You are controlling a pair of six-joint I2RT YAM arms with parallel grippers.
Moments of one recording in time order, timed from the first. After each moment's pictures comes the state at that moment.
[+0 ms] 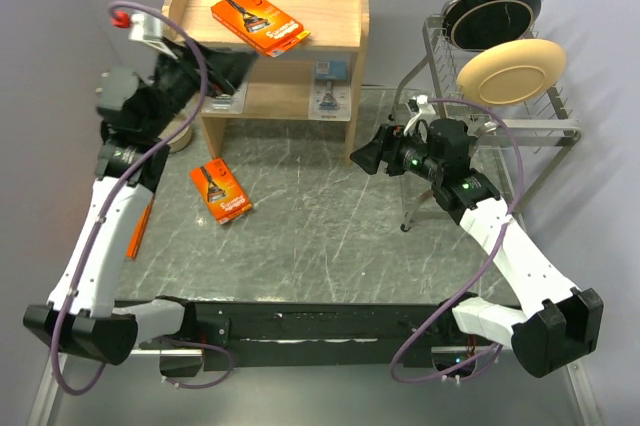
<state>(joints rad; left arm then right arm) -0.21 1.20 1.47 0.06 0.41 -0.63 0.35 1.12 1.01 -0.20 -0.38 0.46</state>
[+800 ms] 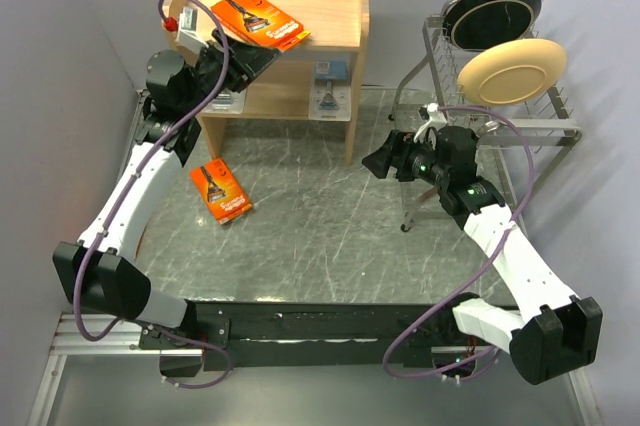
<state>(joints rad) -0.25 1.43 1.47 0.15 0.45 -1.01 0.28 1.08 0.93 -0.22 -0.35 0.45</state>
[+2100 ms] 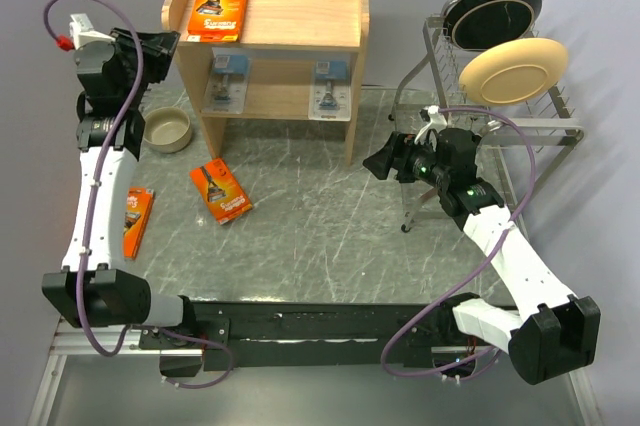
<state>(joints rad) 0.06 1.38 1.57 -0.13 0.13 -1.12 0.26 1.08 0.91 -0.20 -0.36 0.46</state>
